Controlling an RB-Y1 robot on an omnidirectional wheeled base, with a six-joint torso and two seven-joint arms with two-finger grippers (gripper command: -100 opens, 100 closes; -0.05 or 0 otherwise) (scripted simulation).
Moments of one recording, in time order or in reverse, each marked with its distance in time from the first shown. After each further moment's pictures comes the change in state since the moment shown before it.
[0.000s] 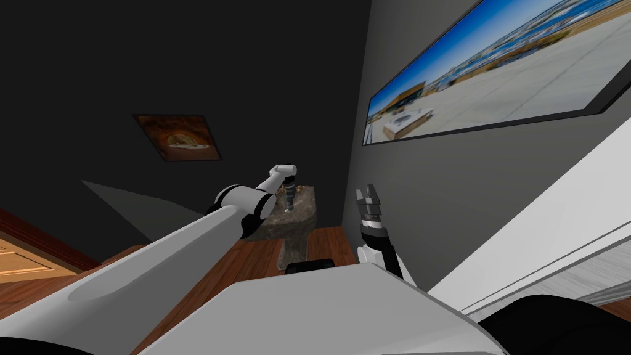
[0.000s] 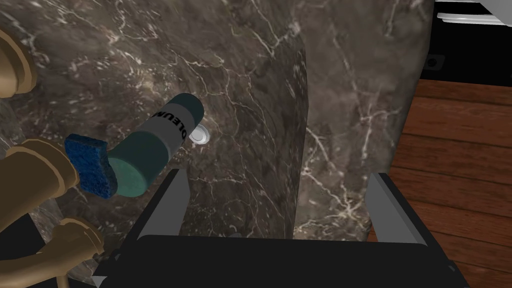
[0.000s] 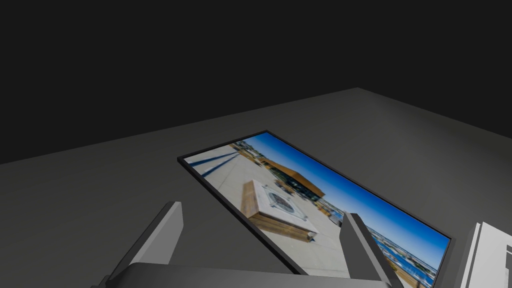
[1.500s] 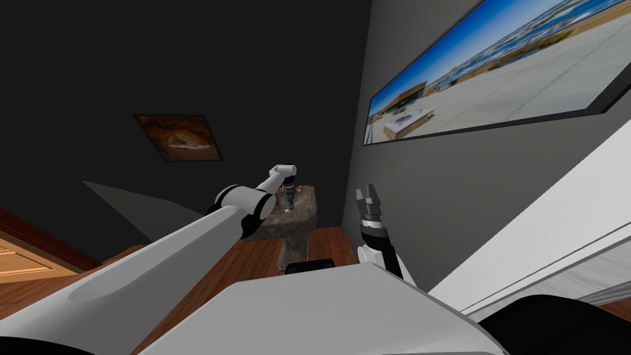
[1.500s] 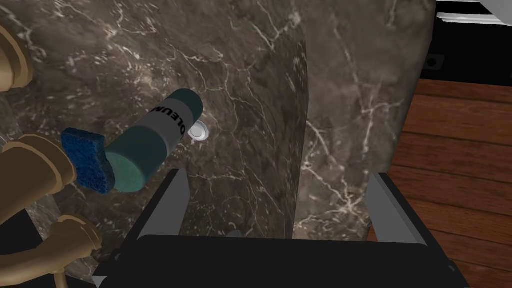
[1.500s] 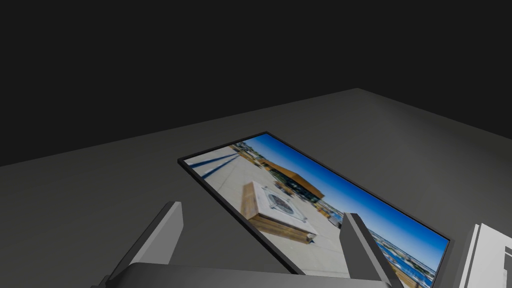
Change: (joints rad) left arm 0.003 0.001 0.000 -0.004 0.000 0.002 0.000; right arm 0.000 0.000 0.000 0.000 0.000 0.000 0.000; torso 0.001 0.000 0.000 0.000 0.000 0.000
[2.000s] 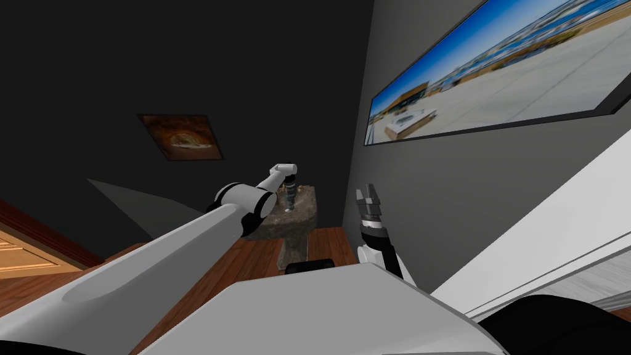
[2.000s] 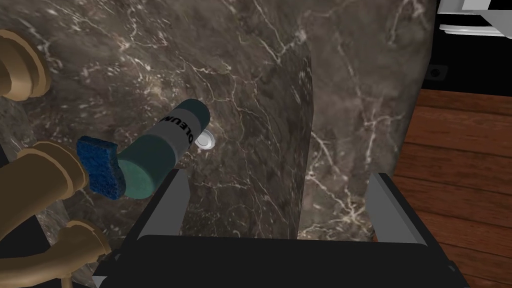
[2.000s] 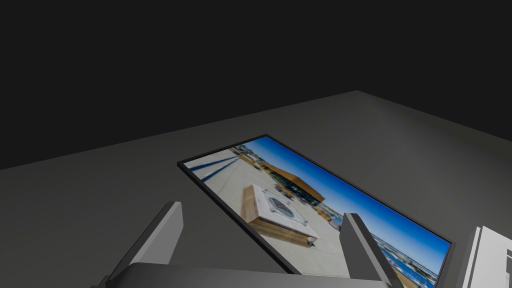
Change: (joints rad) left arm -0.029 -0.003 0.000 0.028 0.028 -0.022 -0.002; right arm 0.000 0.000 0.000 0.000 0.000 0.000 0.000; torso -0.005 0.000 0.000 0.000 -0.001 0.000
